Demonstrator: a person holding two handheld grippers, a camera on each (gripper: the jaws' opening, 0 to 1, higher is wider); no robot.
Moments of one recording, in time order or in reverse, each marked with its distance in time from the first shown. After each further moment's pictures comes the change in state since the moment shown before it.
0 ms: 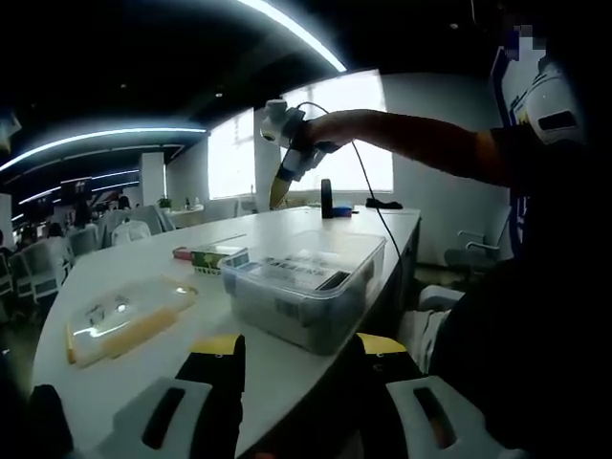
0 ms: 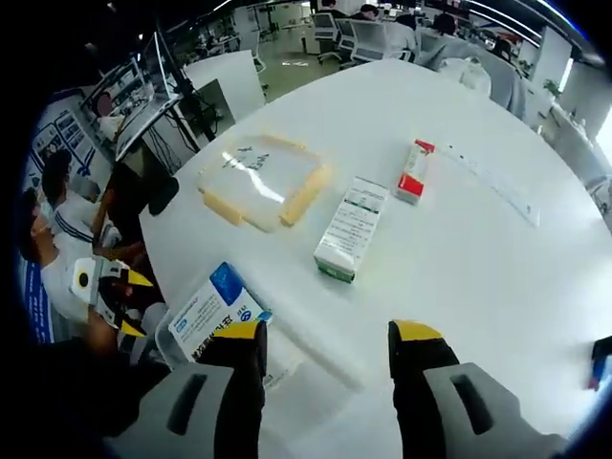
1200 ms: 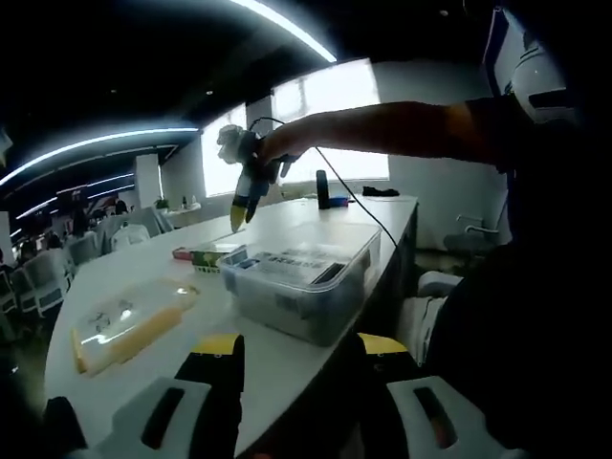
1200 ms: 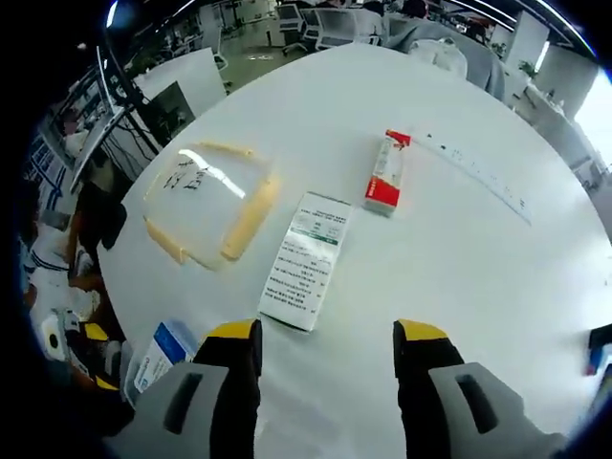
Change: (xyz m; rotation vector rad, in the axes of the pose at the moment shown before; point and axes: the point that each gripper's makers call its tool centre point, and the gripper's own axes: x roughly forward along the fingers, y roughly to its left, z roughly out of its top) left arm -0.007 -0.004 -0.002 0.070 0.044 -0.015; right arm 0.066 -0.042 0.029 0.104 0.049 -0.114
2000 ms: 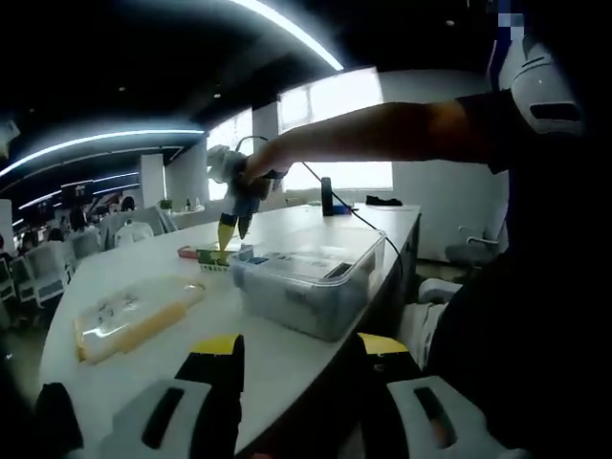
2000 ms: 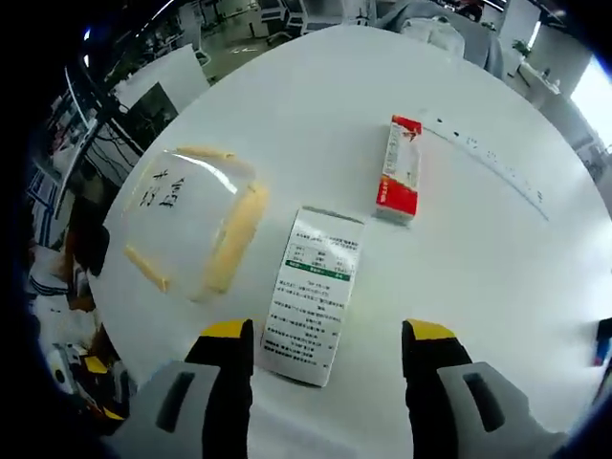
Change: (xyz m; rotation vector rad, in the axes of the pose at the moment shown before) left arm -0.010 0.015 -0.009 -0.052 -0.040 0.020; right arm 0.038 0.029 0.001 0.045 0.071 -0.013
